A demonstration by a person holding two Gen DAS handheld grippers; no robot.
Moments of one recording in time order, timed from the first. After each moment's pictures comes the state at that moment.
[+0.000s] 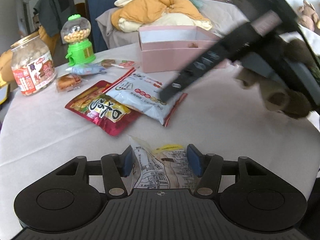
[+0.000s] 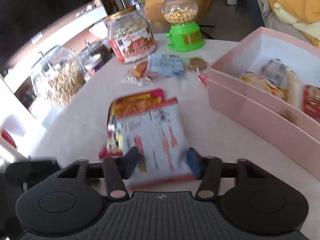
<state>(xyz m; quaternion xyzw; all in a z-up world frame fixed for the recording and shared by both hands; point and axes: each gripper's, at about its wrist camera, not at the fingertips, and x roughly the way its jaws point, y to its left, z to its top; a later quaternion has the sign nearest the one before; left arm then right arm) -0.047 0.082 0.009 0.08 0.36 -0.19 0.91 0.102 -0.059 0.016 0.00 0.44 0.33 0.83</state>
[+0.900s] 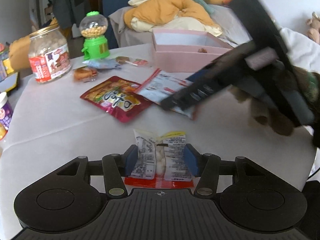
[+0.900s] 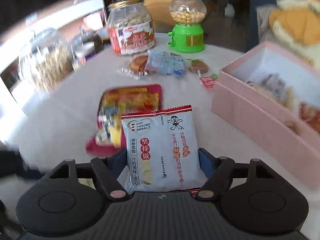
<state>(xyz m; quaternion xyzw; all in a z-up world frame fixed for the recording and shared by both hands) -0.072 0.097 0.019 0.06 0.36 -0.16 0.92 0.081 -0.028 0.007 -0.10 0.40 0.30 0.86</state>
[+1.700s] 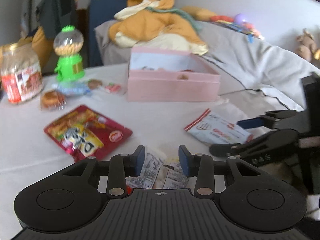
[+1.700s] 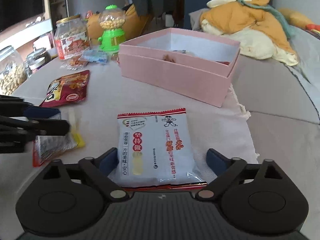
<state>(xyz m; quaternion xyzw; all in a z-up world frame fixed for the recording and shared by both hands) -0.030 0.064 0.030 0.03 0.32 -0.22 0.92 0.009 -0.140 -0.017 -0.04 0.37 0.13 0.92</state>
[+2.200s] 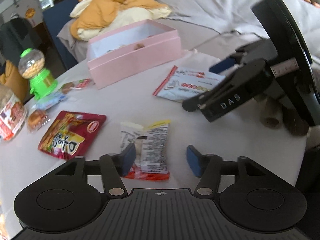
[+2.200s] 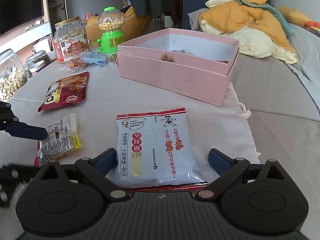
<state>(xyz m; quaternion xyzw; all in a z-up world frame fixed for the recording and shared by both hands) -0.054 0.020 0.018 0.21 0.36 -0.26 0.87 0.011 -0.139 -0.018 -0.03 0.37 0.14 0.92</state>
